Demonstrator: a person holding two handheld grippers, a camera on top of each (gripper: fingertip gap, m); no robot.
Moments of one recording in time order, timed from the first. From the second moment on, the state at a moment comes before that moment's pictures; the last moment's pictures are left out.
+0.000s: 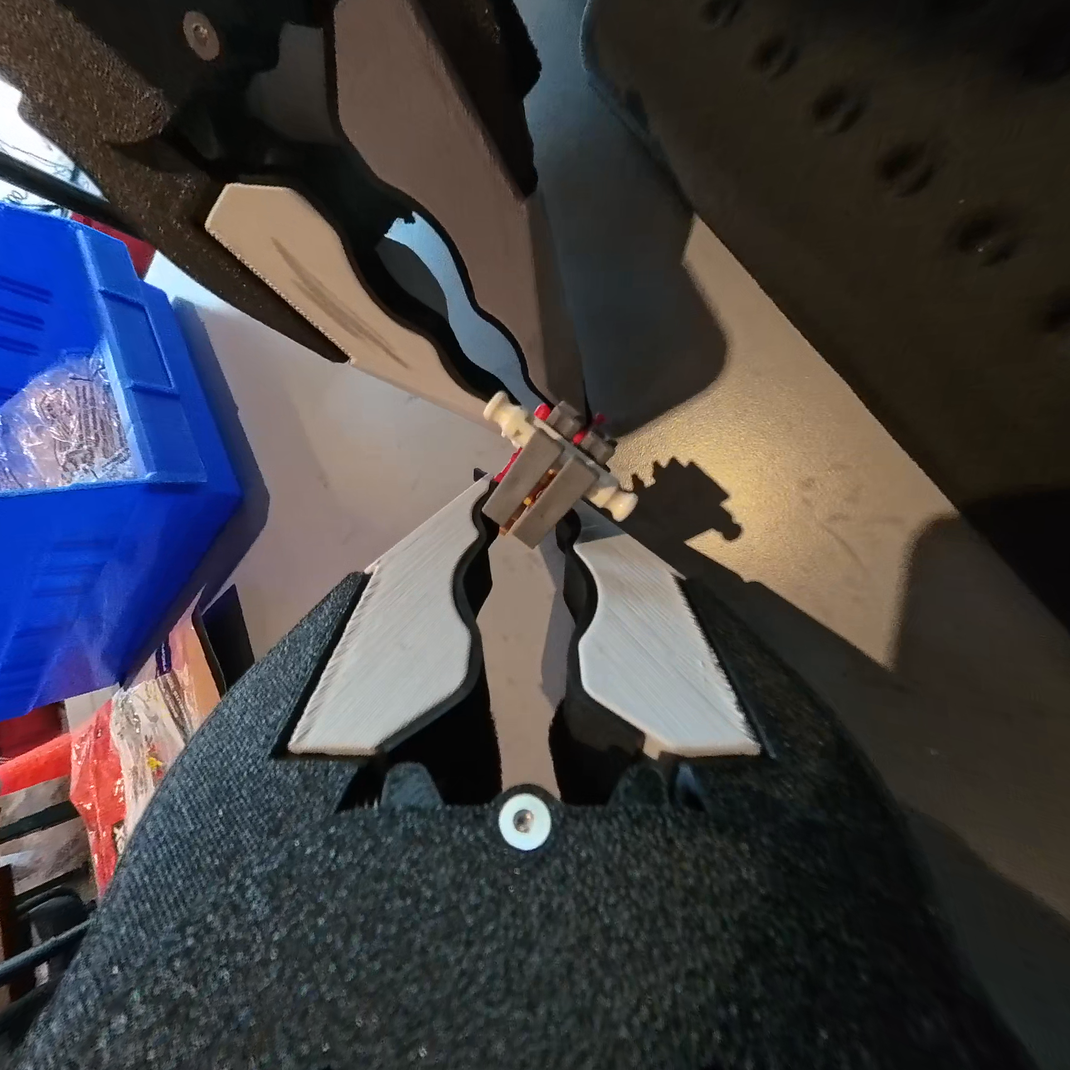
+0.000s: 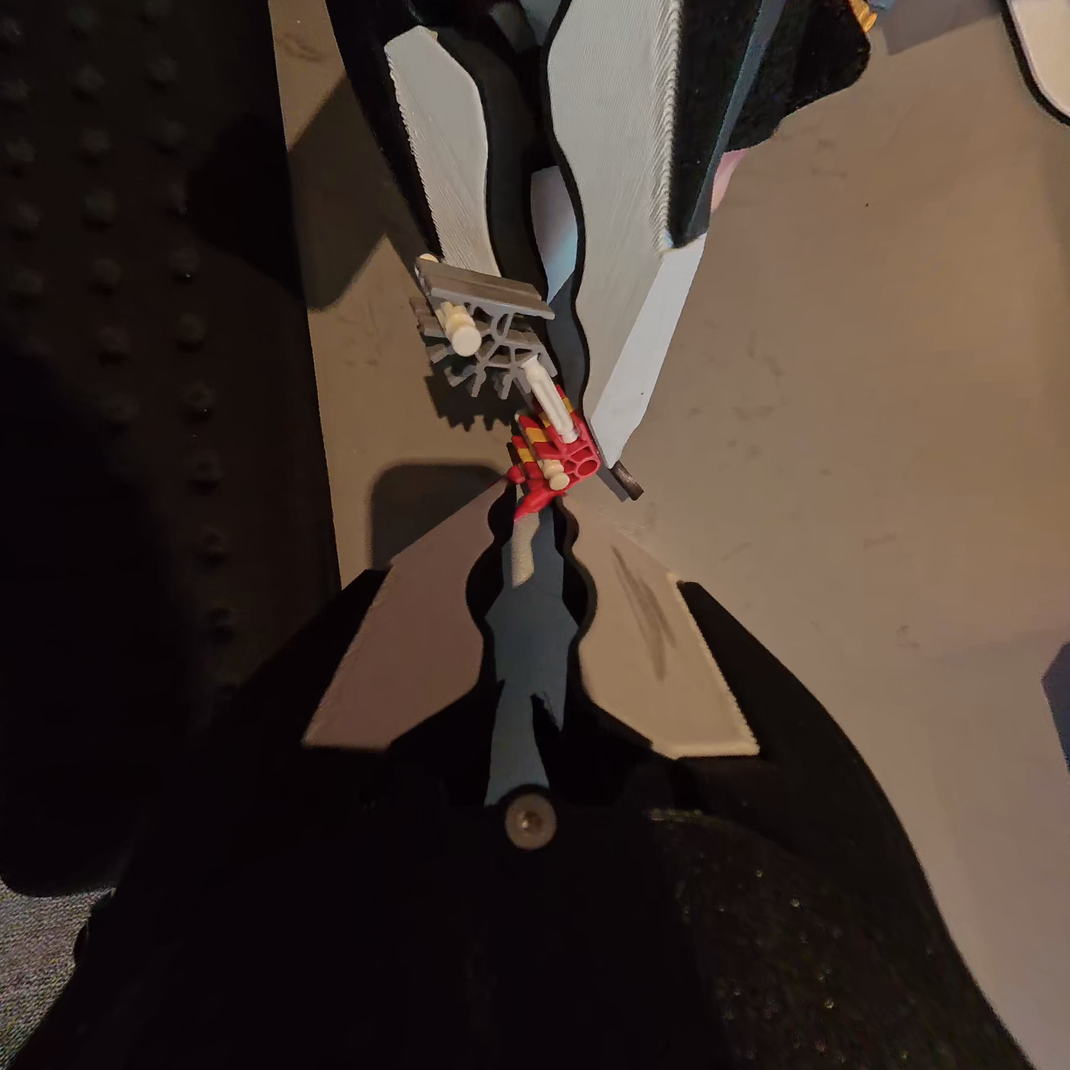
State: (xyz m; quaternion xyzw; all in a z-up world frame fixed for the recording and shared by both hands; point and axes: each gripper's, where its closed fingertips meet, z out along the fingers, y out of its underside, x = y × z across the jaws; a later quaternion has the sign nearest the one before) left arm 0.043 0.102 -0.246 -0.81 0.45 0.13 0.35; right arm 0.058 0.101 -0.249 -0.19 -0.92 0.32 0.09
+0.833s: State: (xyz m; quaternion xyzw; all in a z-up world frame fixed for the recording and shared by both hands) left arm 0.042 0.103 -0.248 -0.89 0.35 0.06 0.29; right arm 0.056 0.102 -0.250 -0.26 -0.89 0.35 0.15
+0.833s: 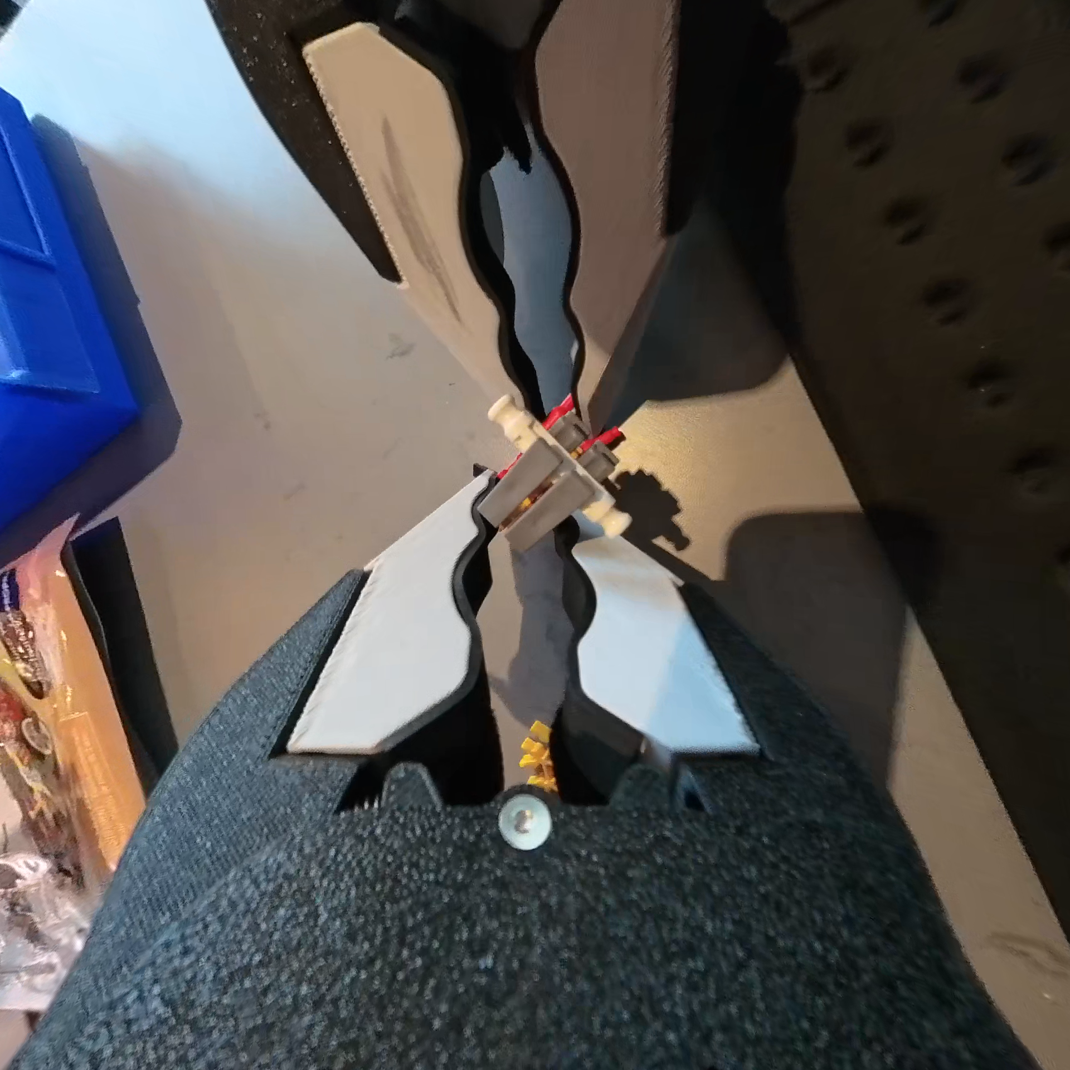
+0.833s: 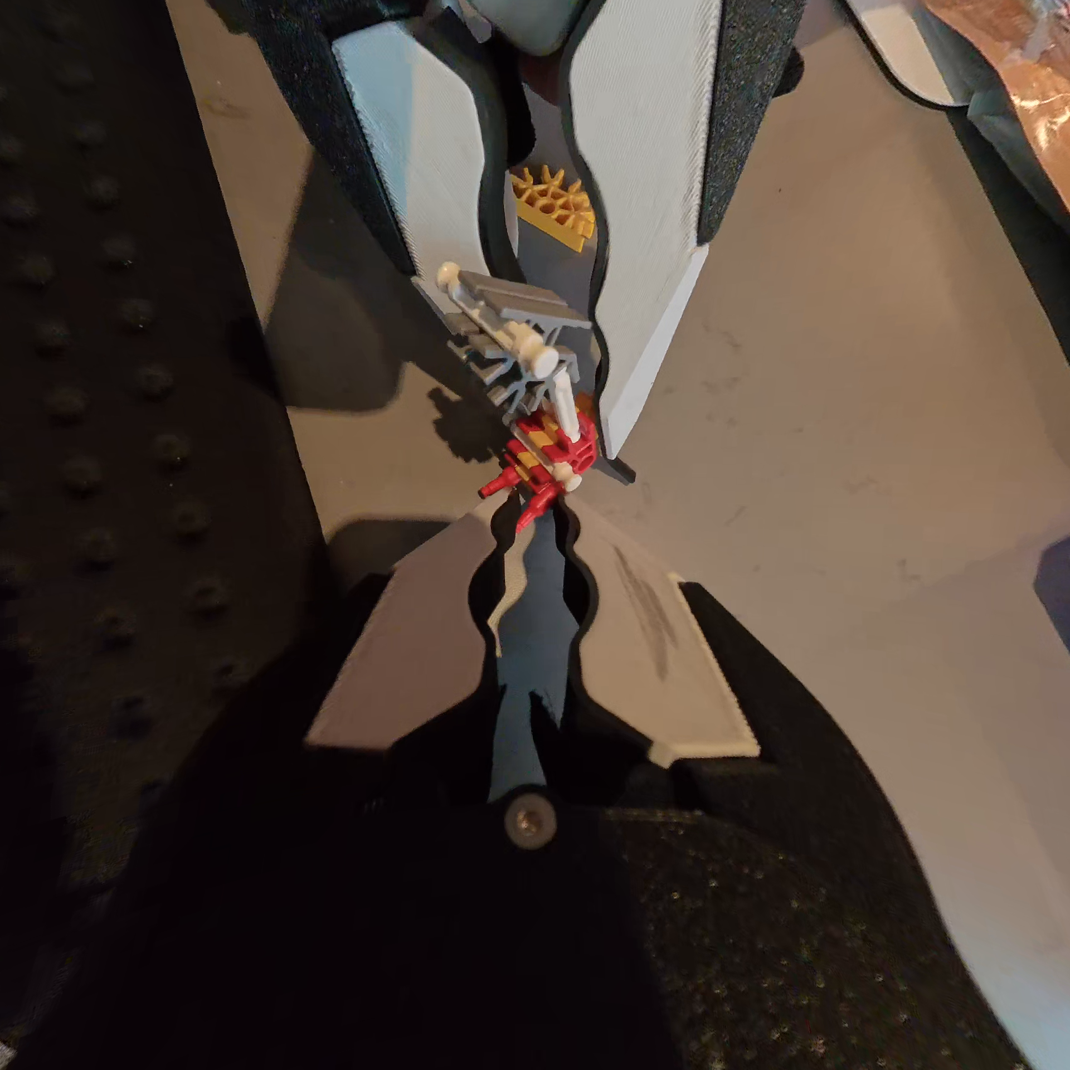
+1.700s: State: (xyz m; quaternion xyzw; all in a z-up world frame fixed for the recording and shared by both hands) left arm 0.043 0.103 -0.251 -0.95 0.25 -0.06 0.20; right arm 0.056 0.101 -0.250 -0.19 -0.91 0.31 0.20
